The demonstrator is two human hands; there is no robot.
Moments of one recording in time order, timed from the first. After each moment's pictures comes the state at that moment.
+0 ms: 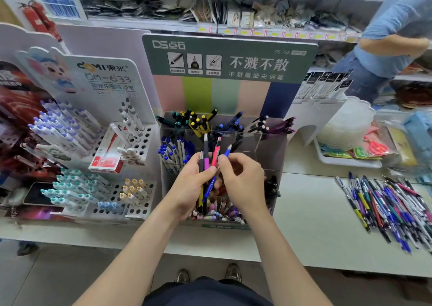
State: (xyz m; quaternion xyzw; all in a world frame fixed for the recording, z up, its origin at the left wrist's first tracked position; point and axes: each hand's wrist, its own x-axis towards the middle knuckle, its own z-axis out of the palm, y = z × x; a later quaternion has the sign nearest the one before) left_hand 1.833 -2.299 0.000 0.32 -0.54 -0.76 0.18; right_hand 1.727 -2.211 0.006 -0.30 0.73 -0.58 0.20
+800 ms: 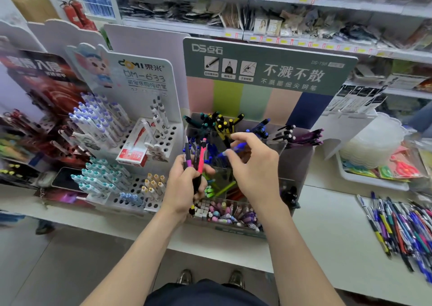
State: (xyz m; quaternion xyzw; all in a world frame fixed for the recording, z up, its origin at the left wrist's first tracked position) left_hand 1.876 -2.318 -0.005 0.41 -0.51 -0.68 0.32; right_hand 1.725 -2.247 0.028 -0.45 0.74 -0.49 0.03
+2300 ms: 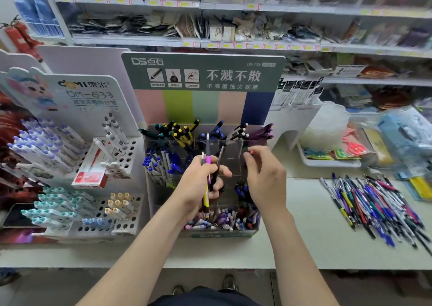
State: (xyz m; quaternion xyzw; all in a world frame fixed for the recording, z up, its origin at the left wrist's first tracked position) left_hand 1.791 -2.284 0.021 0.33 -0.50 -0.79 0.17; right_hand 1.650 -2.175 -0.014 -0.39 0.78 -0.46 -0.13
